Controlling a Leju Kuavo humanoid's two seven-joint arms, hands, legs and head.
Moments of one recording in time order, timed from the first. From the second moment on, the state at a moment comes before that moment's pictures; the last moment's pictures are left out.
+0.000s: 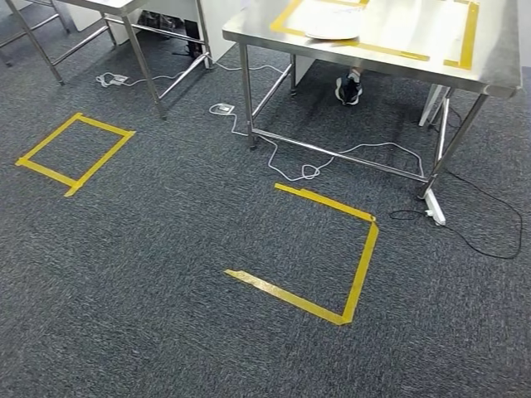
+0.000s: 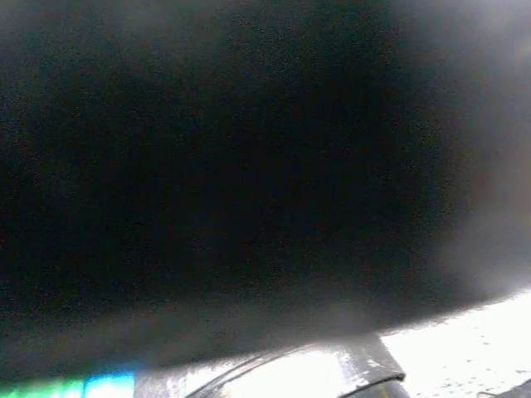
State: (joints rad) left arm 0.03 0.18 -1.24 -0.64 0.19 0.57 0.17; right arm 0.02 -0.41 1.51 -1.03 -1.39 -0.67 -0.31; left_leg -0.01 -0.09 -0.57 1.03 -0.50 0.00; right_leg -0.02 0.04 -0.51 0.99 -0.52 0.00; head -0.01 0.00
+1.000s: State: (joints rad) left arm 0.02 0.17 -1.27 -0.63 0.28 0.57 0.15; right arm 0.03 -0.41 1.49 -1.03 -1.39 -0.68 -0.30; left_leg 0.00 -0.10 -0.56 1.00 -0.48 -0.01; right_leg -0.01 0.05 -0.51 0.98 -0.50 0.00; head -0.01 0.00
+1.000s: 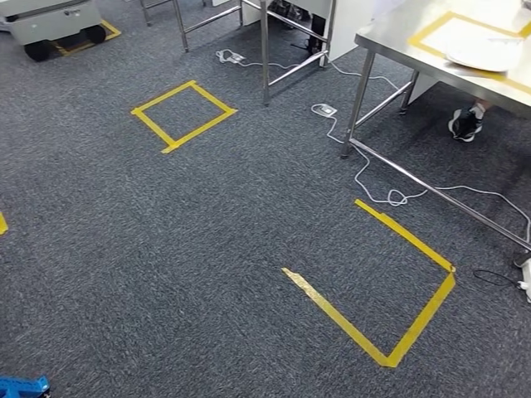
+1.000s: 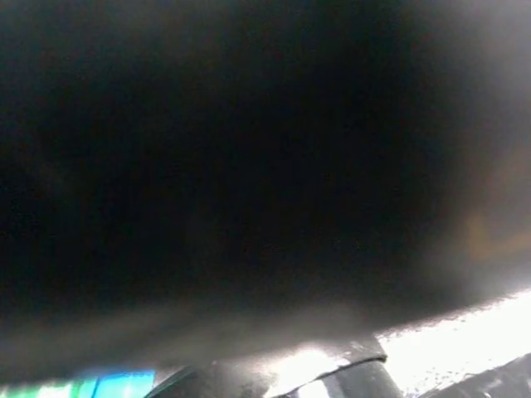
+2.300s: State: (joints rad) left arm 0.01 0.16 -1.28 -0.60 0.31 0.56 0.14; right arm 0.03 -0.40 1.48 -1.03 -1.39 -0.70 -0.30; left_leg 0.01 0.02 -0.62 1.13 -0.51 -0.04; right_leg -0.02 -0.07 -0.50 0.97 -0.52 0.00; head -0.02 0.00
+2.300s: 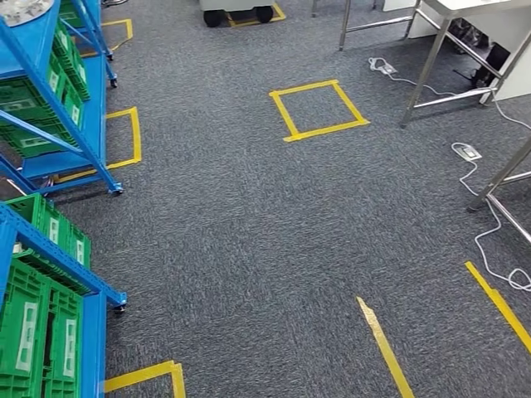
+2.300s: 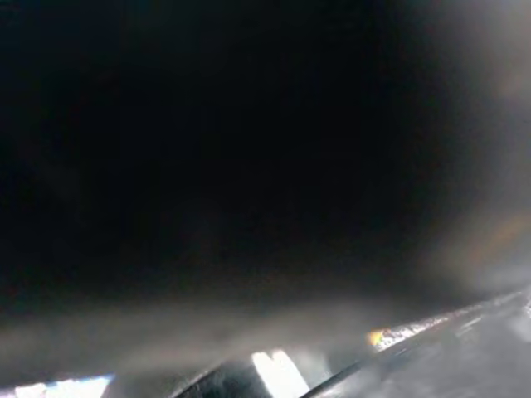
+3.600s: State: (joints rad) left arm 0.01 0.17 -1.29 -0.61 0.34 0.59 0.17; right arm 0.01 -0.40 1.50 -1.02 -1.39 -0.70 -0.29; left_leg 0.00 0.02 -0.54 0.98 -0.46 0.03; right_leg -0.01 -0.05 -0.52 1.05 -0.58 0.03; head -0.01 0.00
